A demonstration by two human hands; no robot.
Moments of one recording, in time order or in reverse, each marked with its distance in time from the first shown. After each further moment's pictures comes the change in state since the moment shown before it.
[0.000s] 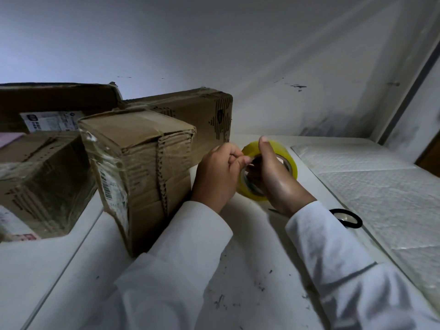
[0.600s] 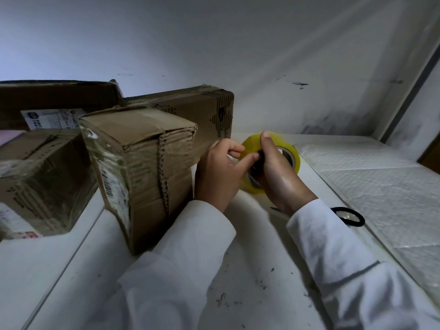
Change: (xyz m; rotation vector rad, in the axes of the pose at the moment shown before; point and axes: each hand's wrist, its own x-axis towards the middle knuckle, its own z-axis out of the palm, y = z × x) left_hand -0.001 0.003 0.004 -0.095 0.149 -0.020; right_hand 0.013 0.004 0.005 0.187 0.056 -0.071
